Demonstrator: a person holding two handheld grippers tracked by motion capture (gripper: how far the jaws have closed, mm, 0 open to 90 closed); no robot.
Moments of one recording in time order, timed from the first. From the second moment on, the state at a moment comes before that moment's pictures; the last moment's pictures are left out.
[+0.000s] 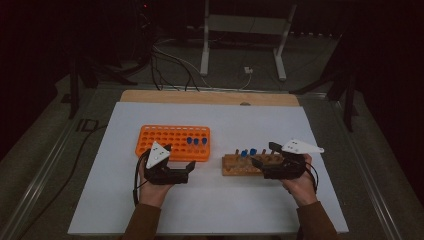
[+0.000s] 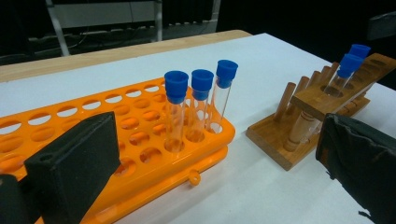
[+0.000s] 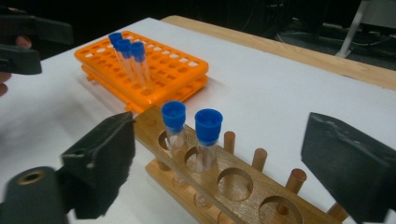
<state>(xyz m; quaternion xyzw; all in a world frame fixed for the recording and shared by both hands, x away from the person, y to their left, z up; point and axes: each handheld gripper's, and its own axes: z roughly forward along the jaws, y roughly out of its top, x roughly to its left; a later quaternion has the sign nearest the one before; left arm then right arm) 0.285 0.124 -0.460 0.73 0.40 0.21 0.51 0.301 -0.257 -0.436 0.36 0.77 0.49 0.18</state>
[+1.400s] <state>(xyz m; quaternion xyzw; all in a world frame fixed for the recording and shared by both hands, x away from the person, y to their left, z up) 0.284 0.119 -0.462 0.74 0.40 0.20 0.51 0.316 -0.233 -0.459 0.33 0.81 0.46 0.17</state>
